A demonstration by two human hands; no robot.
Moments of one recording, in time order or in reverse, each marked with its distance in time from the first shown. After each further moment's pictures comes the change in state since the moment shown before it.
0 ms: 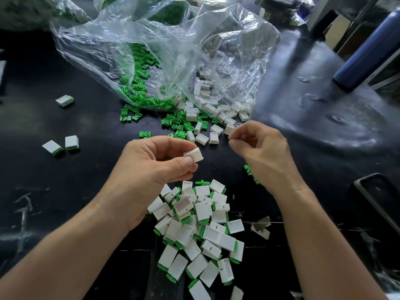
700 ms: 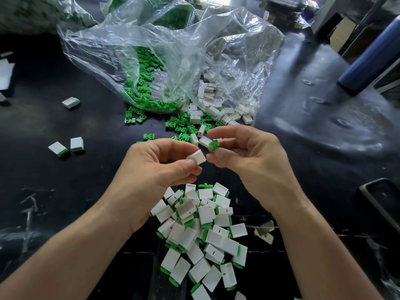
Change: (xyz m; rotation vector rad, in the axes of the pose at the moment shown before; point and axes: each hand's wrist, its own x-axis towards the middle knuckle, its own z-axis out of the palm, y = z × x) left_hand 0.001 0.000 -0.001 -0.003 -0.007 0.000; right_hand -0.020 -0.030 0.006 0.414 -0.224 -0.102
